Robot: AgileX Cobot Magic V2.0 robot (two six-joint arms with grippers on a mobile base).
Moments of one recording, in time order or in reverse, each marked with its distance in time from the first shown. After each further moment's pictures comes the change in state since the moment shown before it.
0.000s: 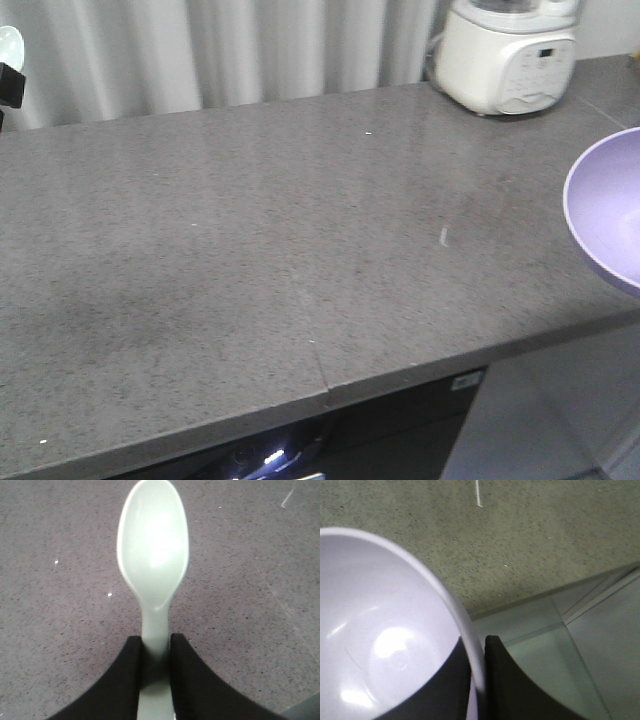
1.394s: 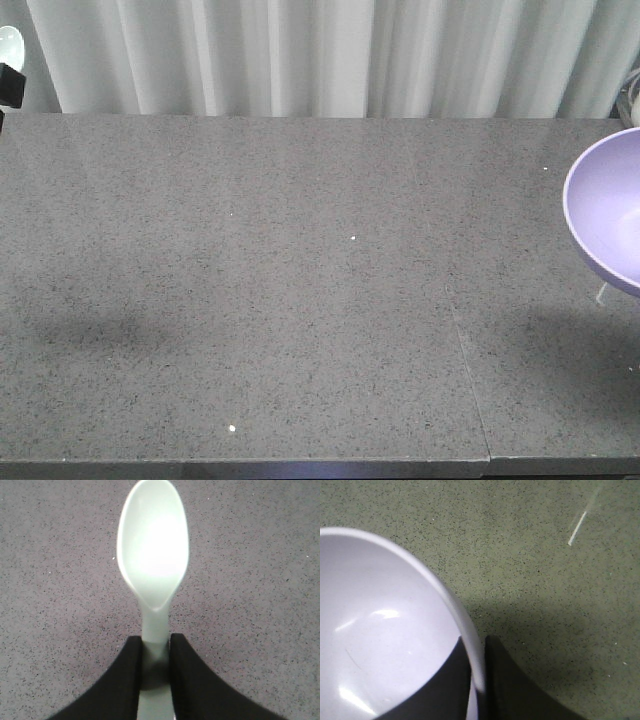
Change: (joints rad) left arm 0.000 0.000 0.000 0.000 0.000 0.000; right arm 0.000 0.000 0.000 0.000 0.000 0.000
